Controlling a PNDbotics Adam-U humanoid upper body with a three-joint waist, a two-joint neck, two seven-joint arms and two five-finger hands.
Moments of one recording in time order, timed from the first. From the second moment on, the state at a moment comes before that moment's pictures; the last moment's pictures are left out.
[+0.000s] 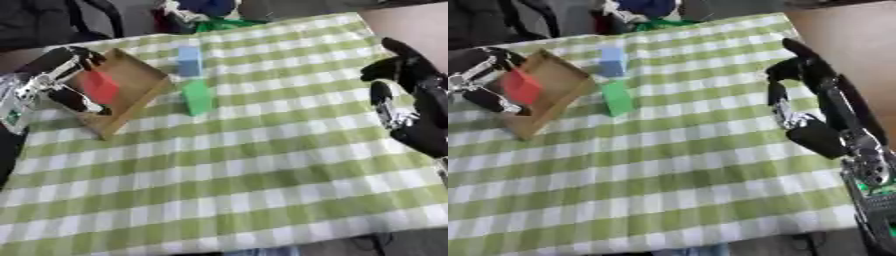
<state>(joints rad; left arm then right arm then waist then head) -0.83 0.55 -0.02 -0.81 -0.87 -0.39 -0.22 -0.26 -0.36 0.10 -1.85 0.24 -0.20 0.13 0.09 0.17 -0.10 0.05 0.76</state>
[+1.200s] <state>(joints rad) -1.09 0.37 -0.09 -0.79 -0.92 -0.53 -0.56 -0.26 -0.36 0.11 -1.84 0.24 -0.20 0.14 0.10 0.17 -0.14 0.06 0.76</state>
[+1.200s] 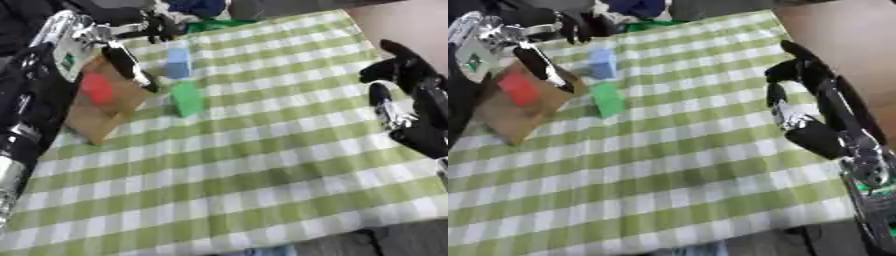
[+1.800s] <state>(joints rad) -1.11 0.32 -0.10 -0.74 -0.89 -0.47 -0.64 -0.26 -0.36 0.11 -1.84 0.24 -0.20 0.14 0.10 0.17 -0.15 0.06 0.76</state>
